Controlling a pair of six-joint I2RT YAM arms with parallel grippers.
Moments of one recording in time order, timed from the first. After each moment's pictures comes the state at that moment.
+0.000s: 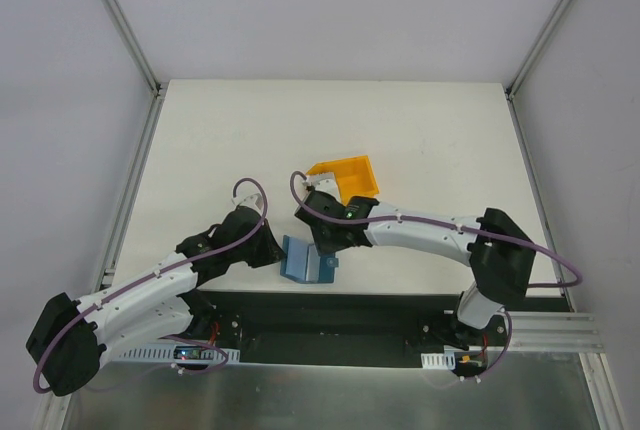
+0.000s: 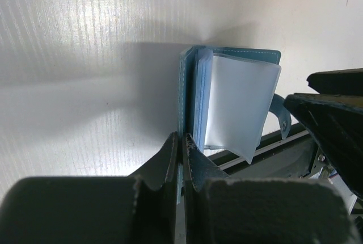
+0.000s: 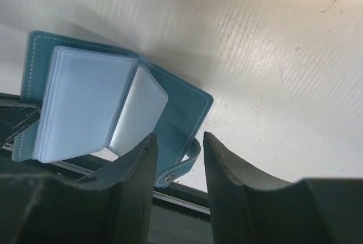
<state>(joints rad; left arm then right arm) -0.75 0.86 0.41 -0.38 0.05 -0.95 1.15 1.67 1.21 -0.72 0.29 0.71</state>
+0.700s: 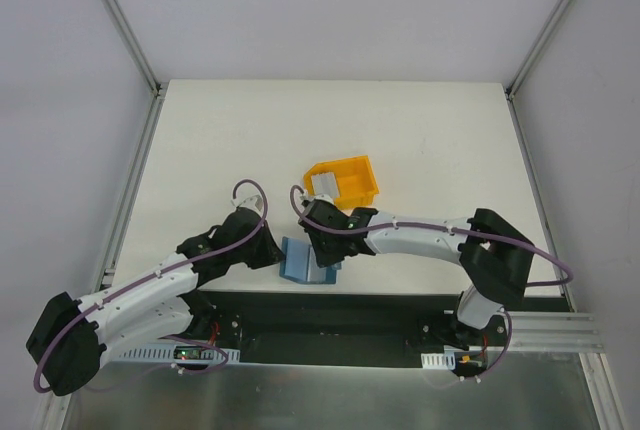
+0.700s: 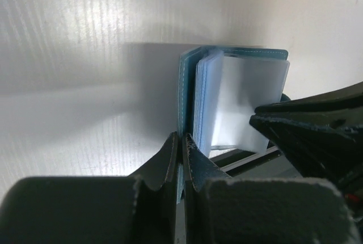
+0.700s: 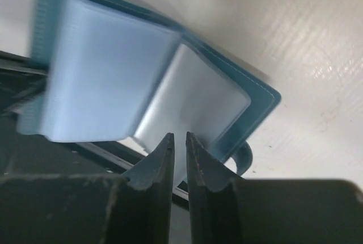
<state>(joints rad) -0.75 0.86 0.40 -0.38 0.05 -0.95 1.15 1.67 1.11 -0.53 0.09 0.69</state>
